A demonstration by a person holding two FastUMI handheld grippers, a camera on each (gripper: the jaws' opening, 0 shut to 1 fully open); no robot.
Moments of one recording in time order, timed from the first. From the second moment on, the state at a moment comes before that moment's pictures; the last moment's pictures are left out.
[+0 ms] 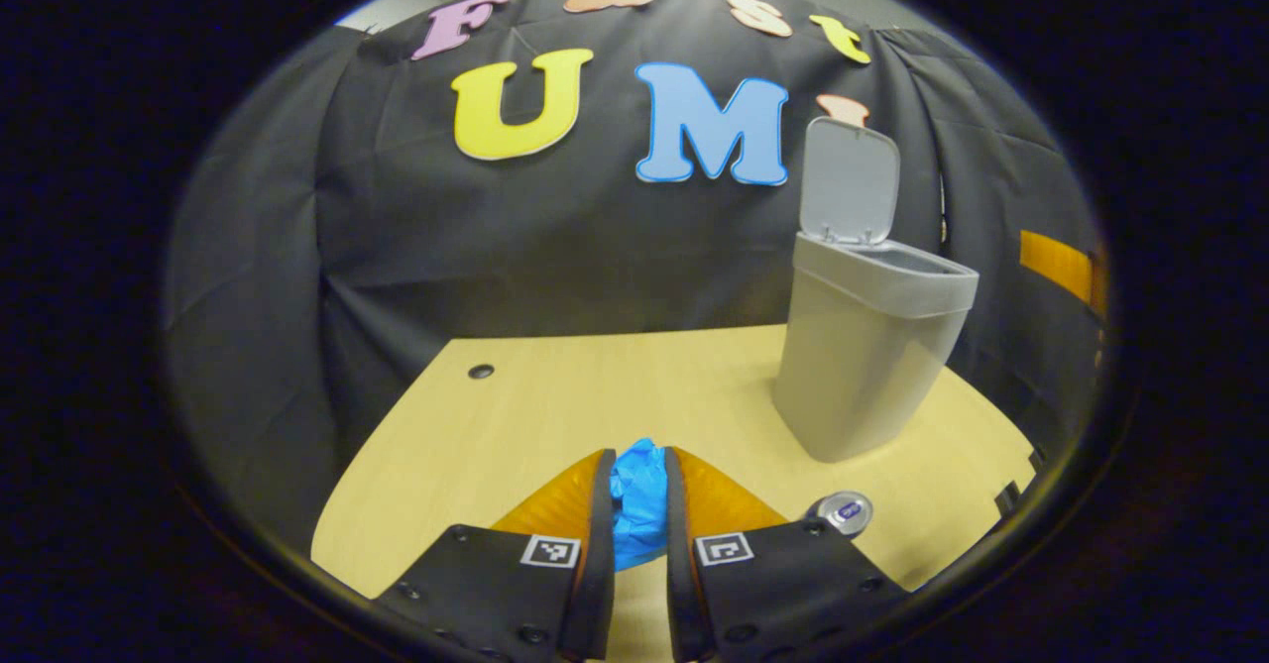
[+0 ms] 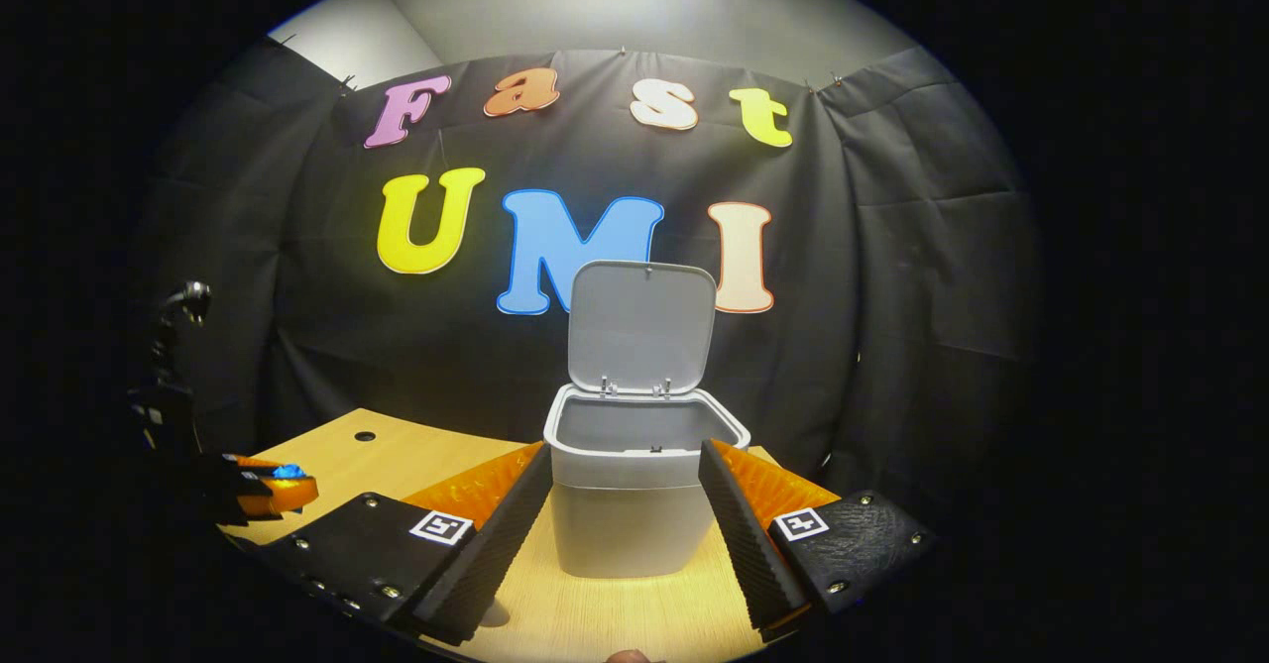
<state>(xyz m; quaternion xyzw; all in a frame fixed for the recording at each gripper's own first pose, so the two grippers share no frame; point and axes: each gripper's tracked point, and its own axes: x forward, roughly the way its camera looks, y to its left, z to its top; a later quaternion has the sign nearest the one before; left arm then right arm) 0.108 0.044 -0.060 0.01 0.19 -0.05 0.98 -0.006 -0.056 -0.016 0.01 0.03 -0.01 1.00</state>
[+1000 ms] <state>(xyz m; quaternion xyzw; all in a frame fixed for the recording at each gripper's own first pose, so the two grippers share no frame) 0.216 -0.171 0.065 -0.02 0.05 -0.20 0.98 -0.071 -0.152 -0.016 0.01 0.02 -0.14 0.99</state>
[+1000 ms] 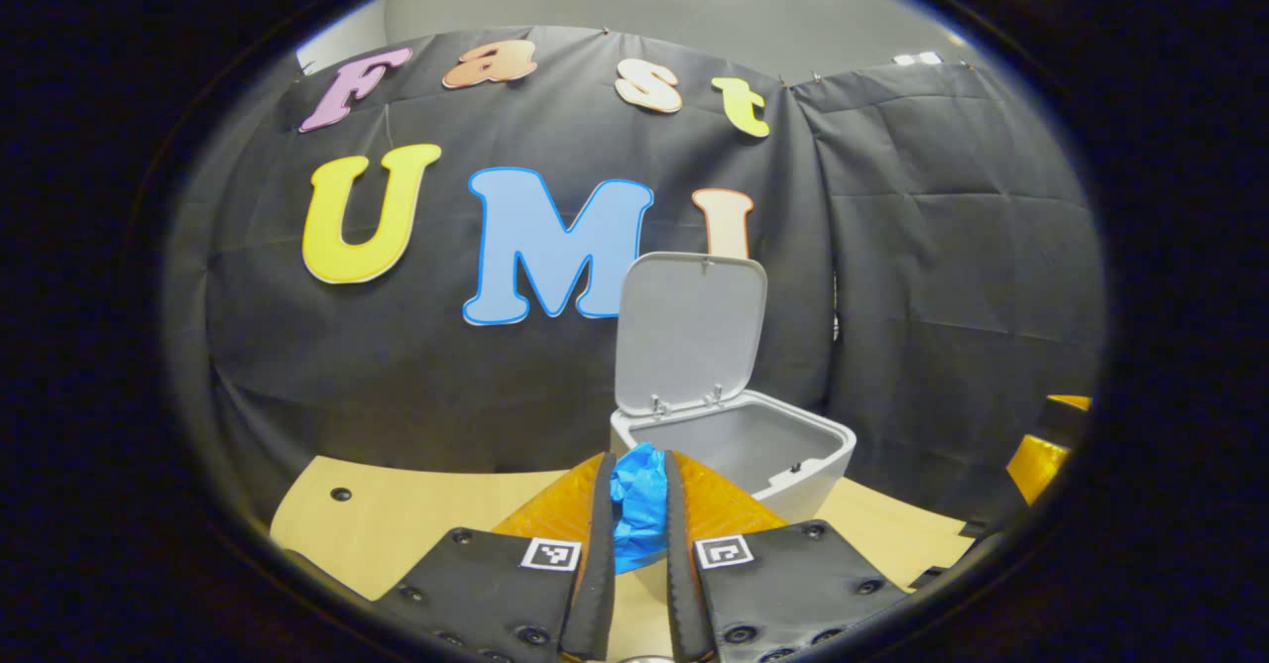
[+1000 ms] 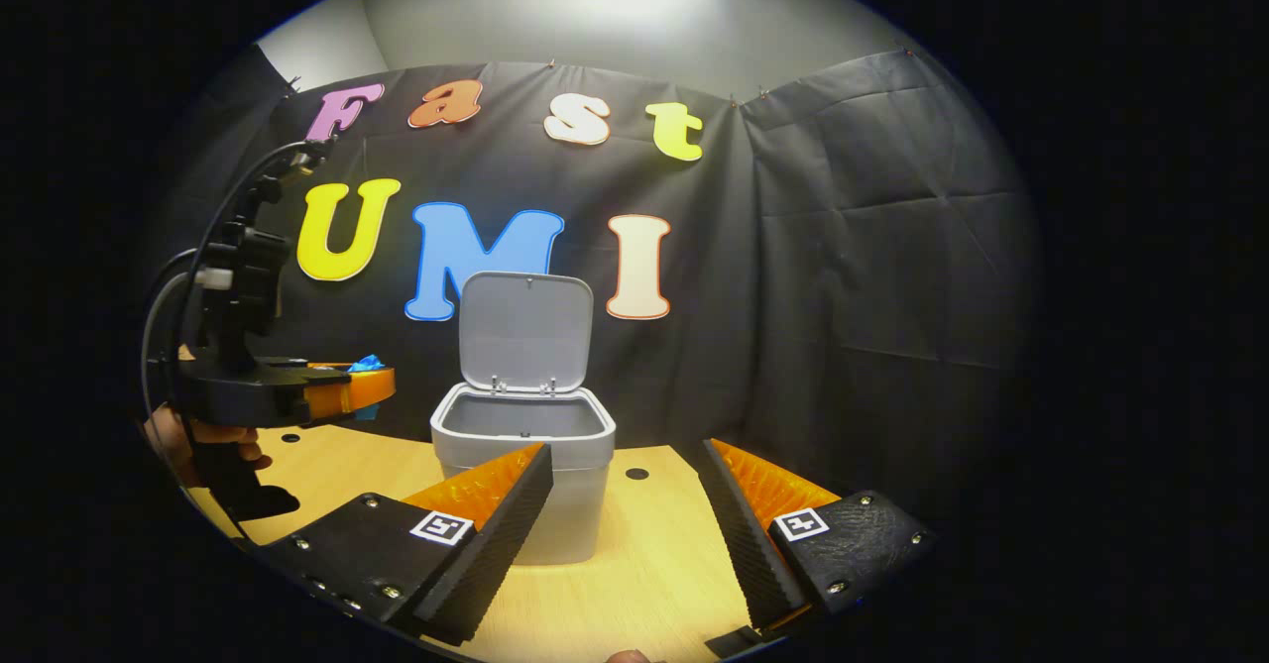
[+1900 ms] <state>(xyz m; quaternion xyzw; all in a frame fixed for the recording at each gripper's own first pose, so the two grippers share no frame) 0.281 -0.288 0.035 0.00 0.08 -0.28 0.96 -0.122 -0.192 -0.031 0.00 0.06 -0.24 0.97</state>
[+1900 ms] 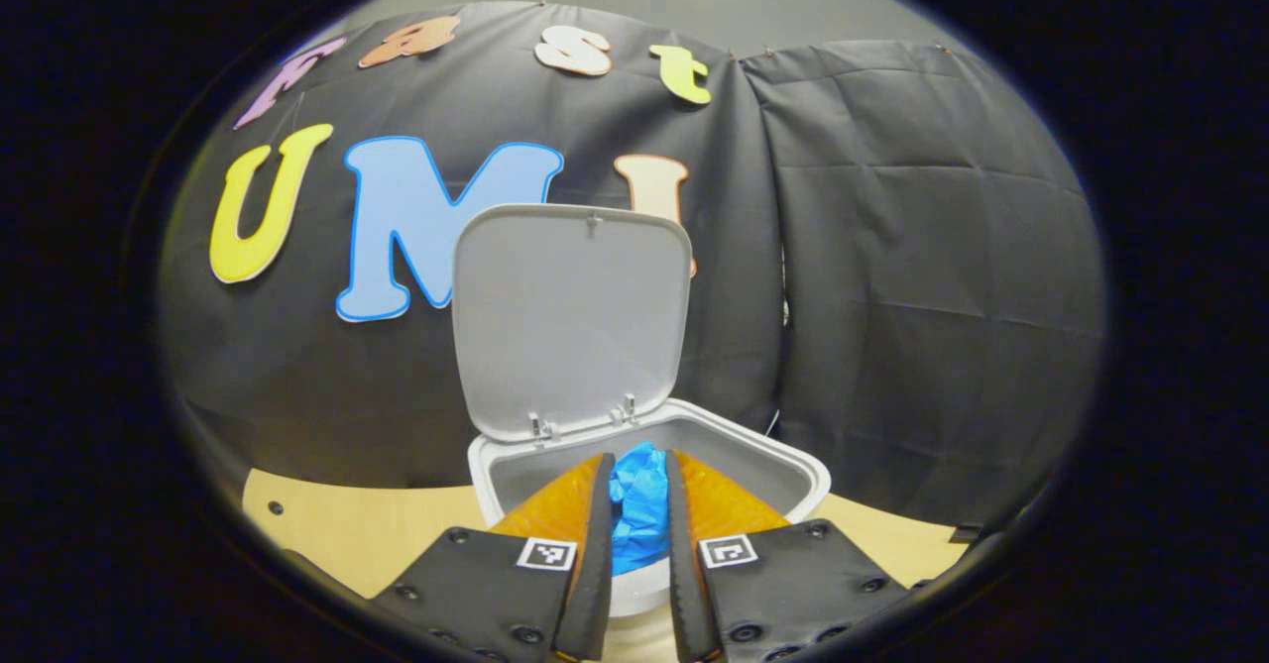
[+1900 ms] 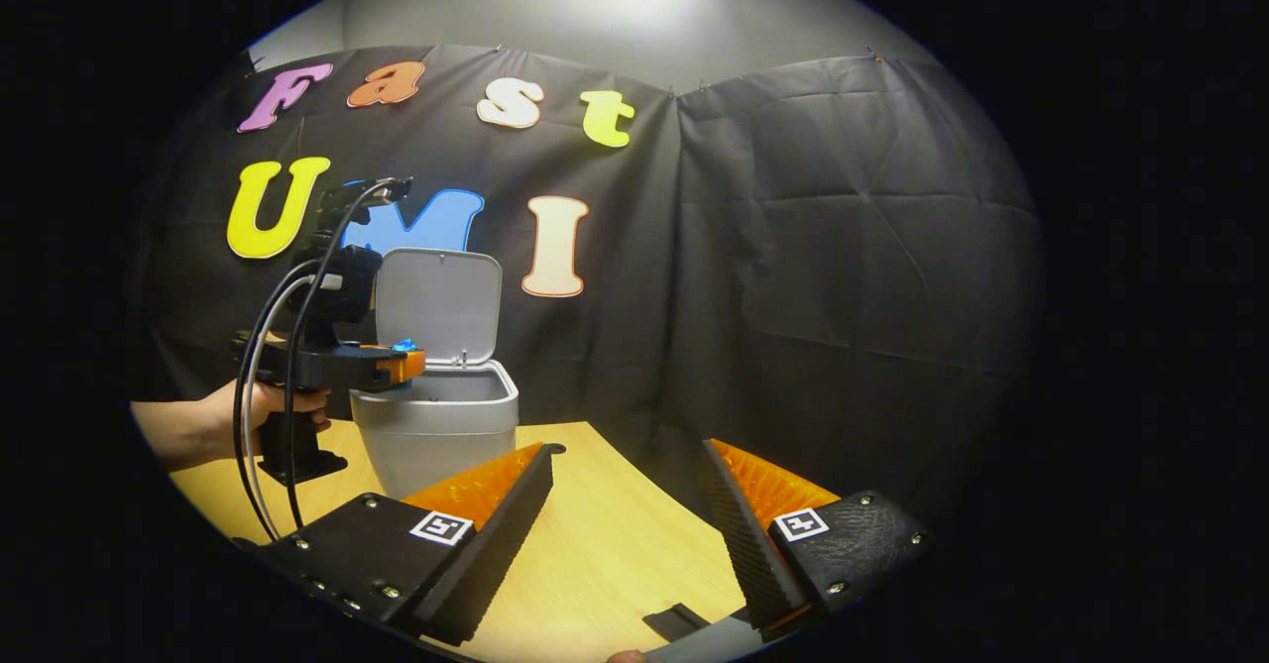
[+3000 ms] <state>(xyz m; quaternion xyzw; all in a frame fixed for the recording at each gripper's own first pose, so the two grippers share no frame) 0.225 -0.223 0.070 -0.02 0.03 -0.28 0.96 -0.083 -0.143 -0.032 0.01 0.05 -0.14 0.99</state>
